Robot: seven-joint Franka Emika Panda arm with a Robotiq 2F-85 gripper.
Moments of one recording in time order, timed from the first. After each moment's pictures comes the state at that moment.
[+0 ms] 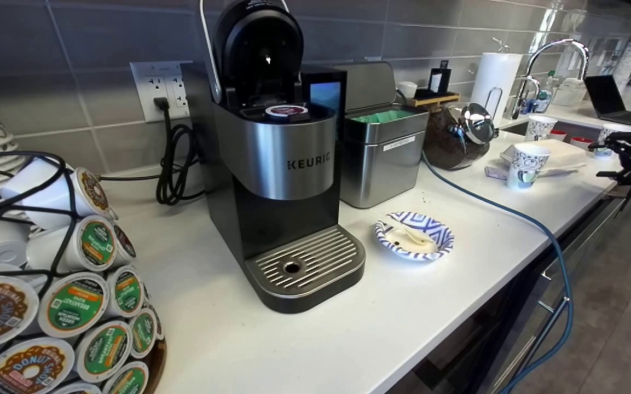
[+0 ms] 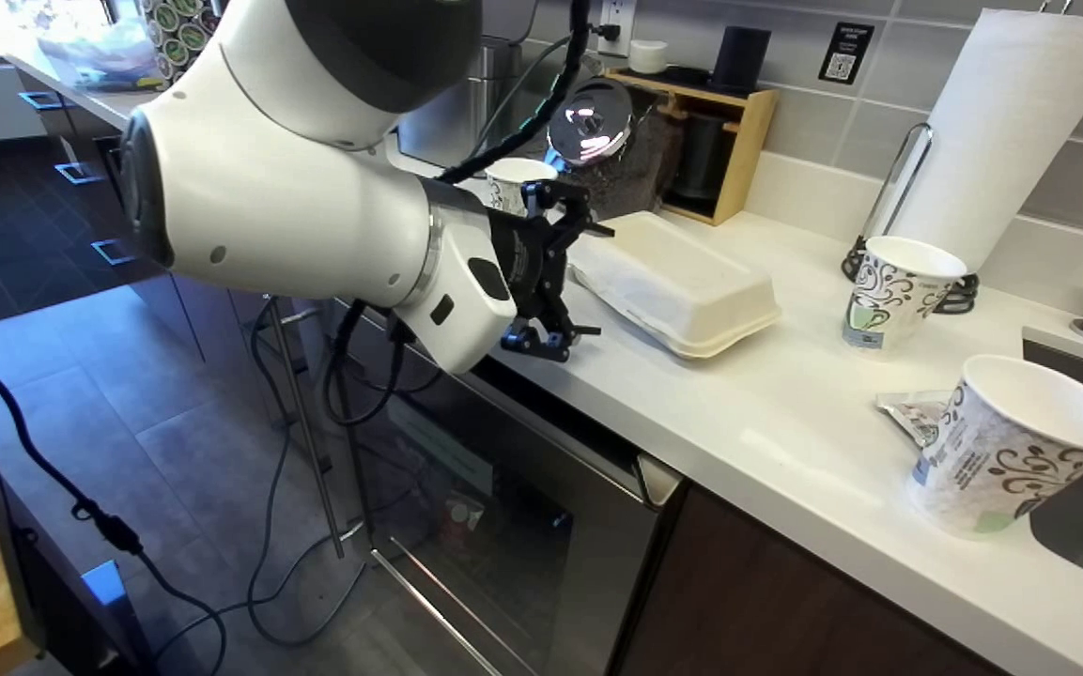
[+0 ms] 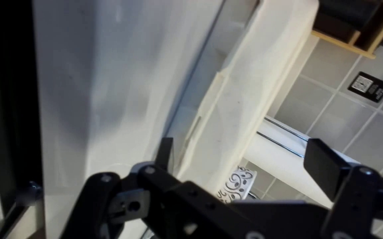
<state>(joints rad) -0.36 0.48 -0.46 -2.07 2.22 2.31 -1.28</state>
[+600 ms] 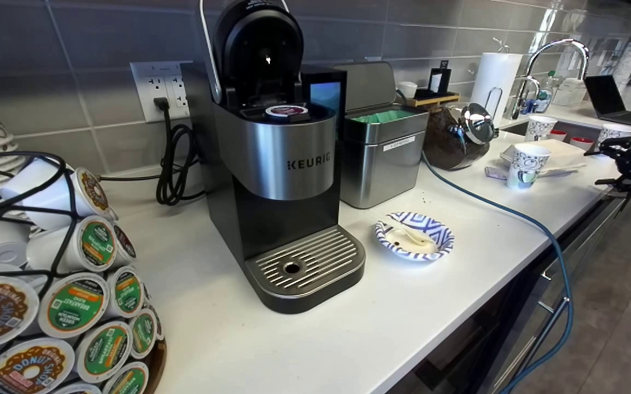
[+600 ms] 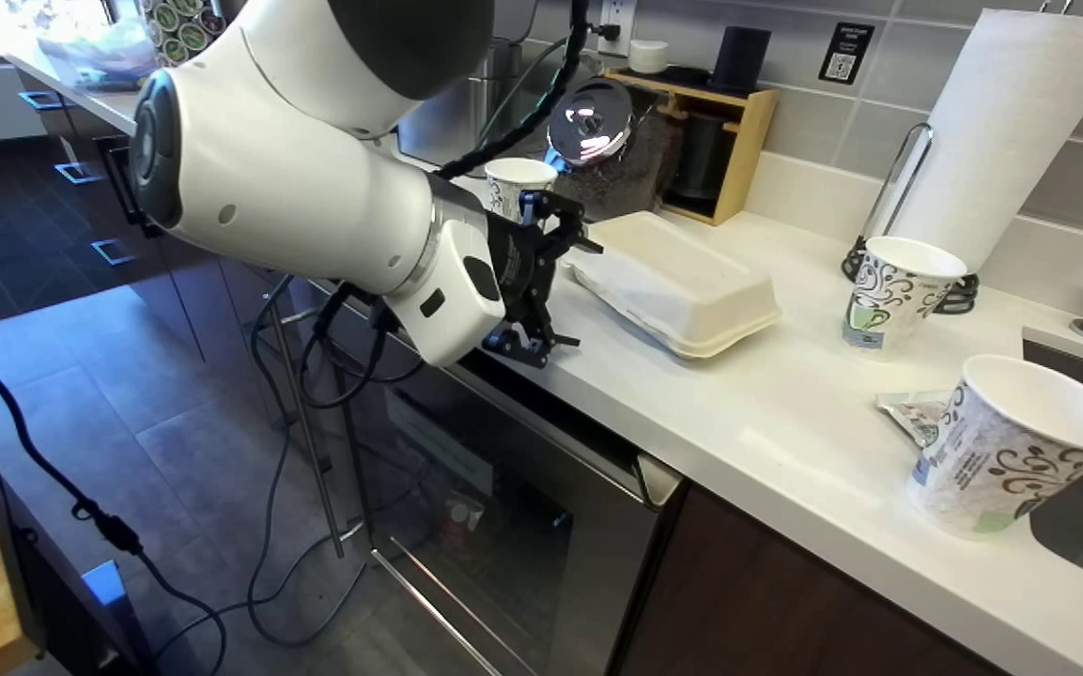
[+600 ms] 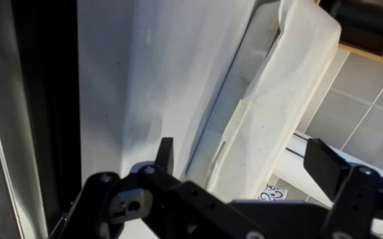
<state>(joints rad) -0.34 0.47 -0.44 -2.07 2.14 2.41 -1.16</state>
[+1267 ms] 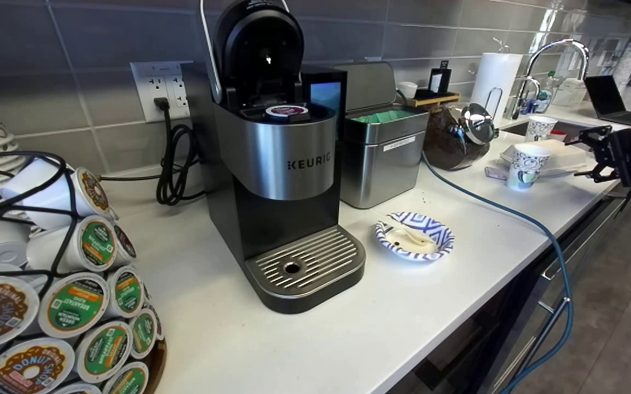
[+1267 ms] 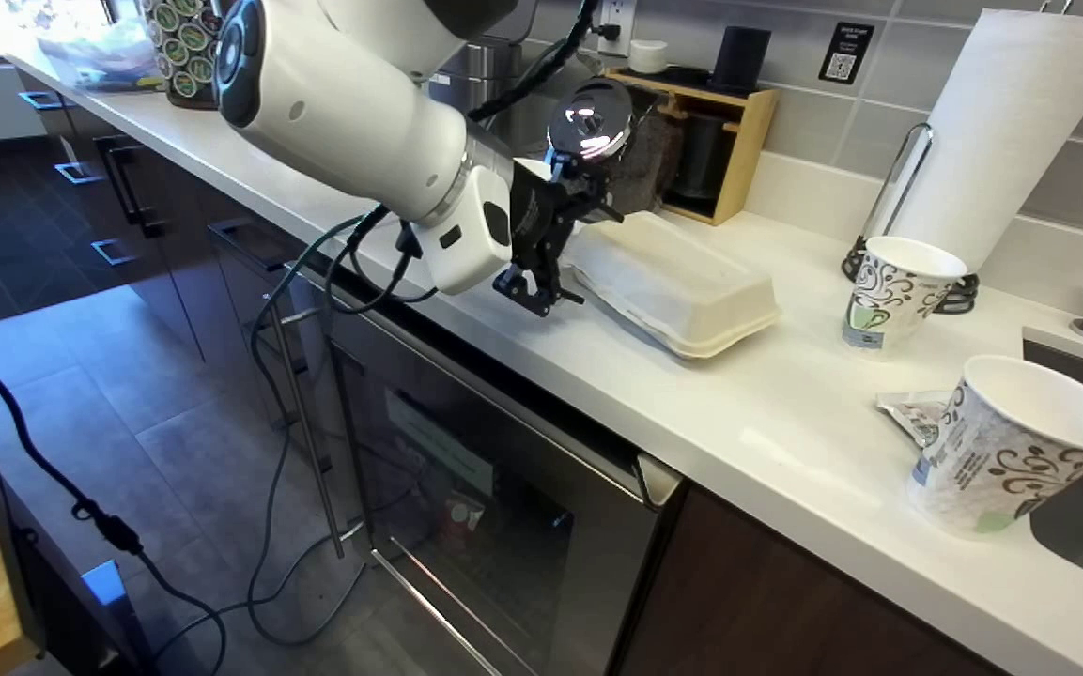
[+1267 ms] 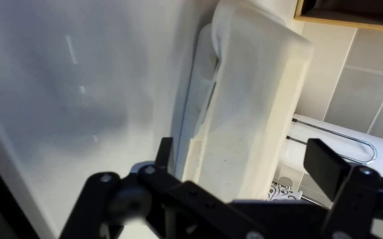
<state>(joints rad) -0.27 0.47 -0.39 -1.97 2.17 2.62 -0.88</state>
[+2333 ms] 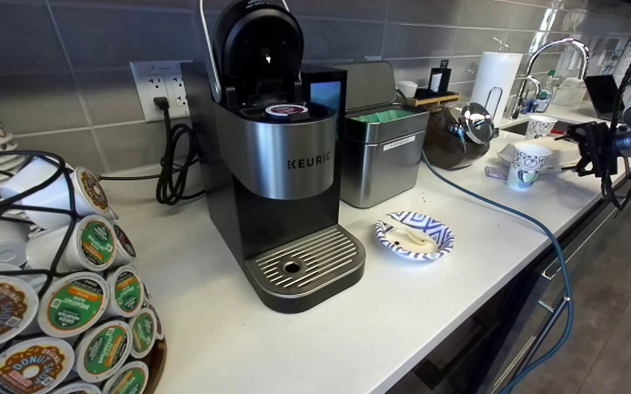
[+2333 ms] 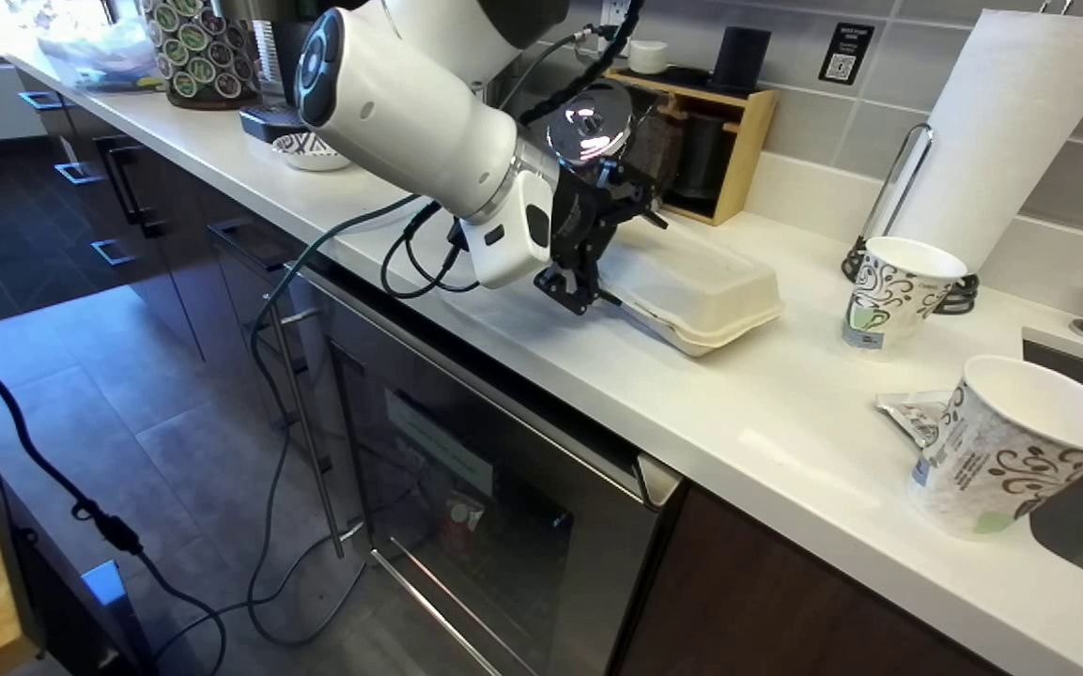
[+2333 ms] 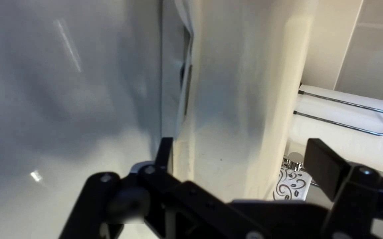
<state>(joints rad) -0.25 0.60 -0.39 -1.79 2.26 2.73 -0.79</state>
